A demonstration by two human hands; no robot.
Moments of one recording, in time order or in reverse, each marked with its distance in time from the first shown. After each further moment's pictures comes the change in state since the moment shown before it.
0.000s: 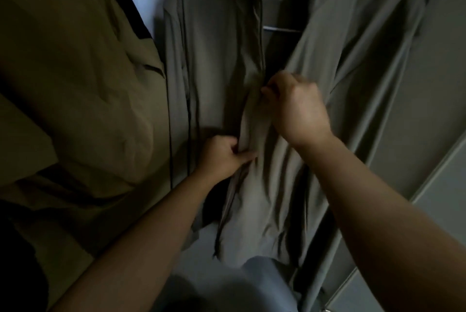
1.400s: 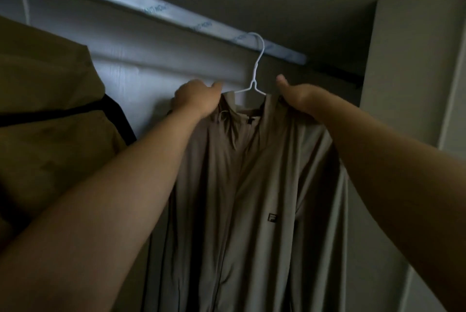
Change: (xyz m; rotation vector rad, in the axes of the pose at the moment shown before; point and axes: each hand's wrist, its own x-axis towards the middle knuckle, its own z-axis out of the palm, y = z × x) left_hand 0.176 0.231 -0.170 0.346 0.402 -0.050; right_hand 0.203 0.023 -0.129 0.097 -0.269 0.695
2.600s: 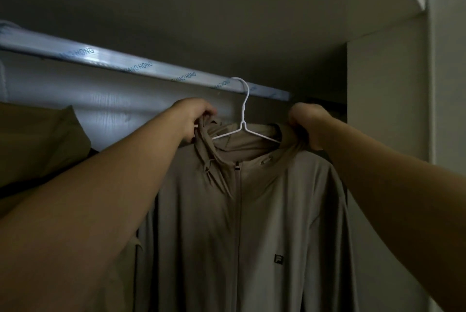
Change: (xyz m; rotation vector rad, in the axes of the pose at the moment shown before) left_hand 0.042 0.045 -0.024 -0.777 -0.444 -0.320; right_hand 0.048 0.019 -0.026 0.604 0.026 0.061
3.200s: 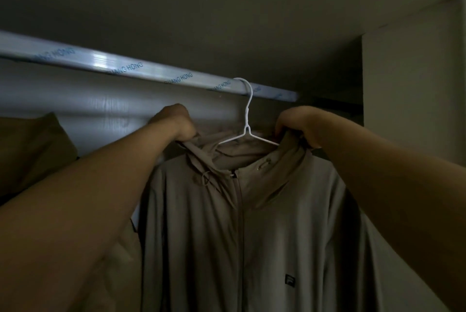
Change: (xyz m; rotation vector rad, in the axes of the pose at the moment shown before) left_hand 0.036 -0.002 -0.034 1.171 0.341 0.312; right_hand 0.013 -0.020 0.023 -0.345 -0.169 0.122
